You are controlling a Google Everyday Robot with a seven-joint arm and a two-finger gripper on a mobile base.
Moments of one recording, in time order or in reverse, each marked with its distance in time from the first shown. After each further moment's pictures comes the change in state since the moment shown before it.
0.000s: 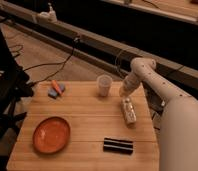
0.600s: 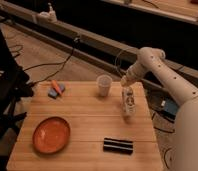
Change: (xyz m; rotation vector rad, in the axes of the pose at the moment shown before) arm -0.036 0.013 -0.081 -0.043 -0.176 -0.016
